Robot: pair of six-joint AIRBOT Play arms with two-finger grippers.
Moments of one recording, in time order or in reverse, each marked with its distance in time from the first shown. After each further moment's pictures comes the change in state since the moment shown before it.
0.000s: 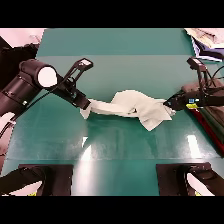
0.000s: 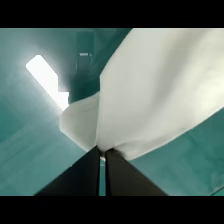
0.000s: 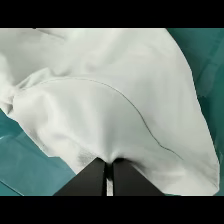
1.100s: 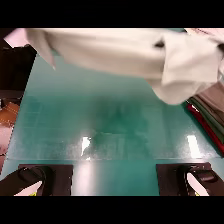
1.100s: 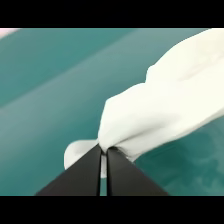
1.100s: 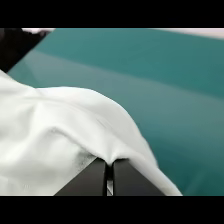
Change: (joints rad) left arm 0.000 0.187 0.673 0.064 -0.150 0.005; right arm -0.019 0.166 0.503 0.026 0.019 0.098
